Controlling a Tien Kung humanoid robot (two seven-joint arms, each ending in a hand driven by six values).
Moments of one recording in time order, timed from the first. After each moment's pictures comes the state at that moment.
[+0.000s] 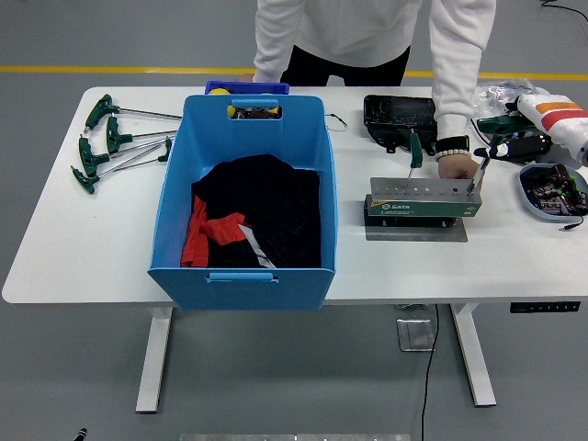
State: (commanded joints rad) left arm -0.11 0.08 -0.33 -0.24 -0.19 0.29 -0.17; right arm 0.92 -0.40 0.71 0.49 -1.85 -0.15 0.33
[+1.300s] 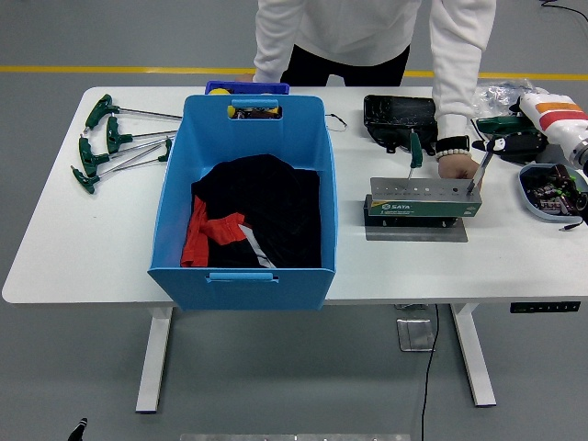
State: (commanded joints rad) left arm -0.13 0.08 -0.35 -0.24 -0.16 0.30 -0.17; right arm 0.94 -0.32 0.65 0.35 -1.78 -0.28 0.30
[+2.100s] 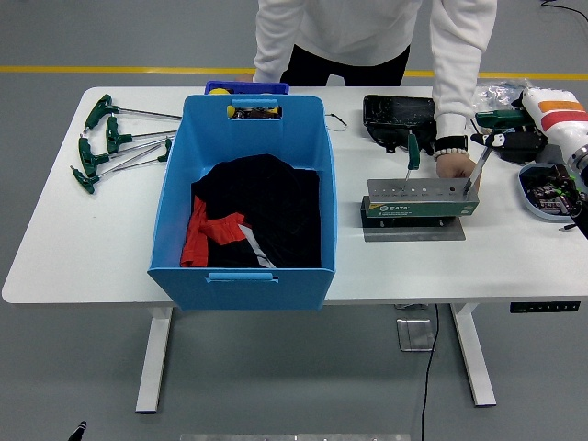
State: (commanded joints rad) left arm -0.12 0.08 -0.36 -0.24 -0.13 0.30 -0.16; right arm 0.92 -0.33 0.62 0.37 -1.68 -0.41 0.36
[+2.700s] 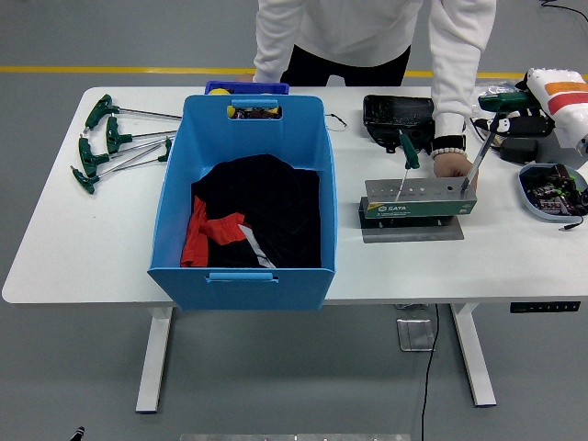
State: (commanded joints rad) left arm -0.11 0.08 -0.35 -0.23 -0.16 0.30 -0.17; right arm 0.93 -0.40 0.64 0.52 -1.72 -0.37 0.32
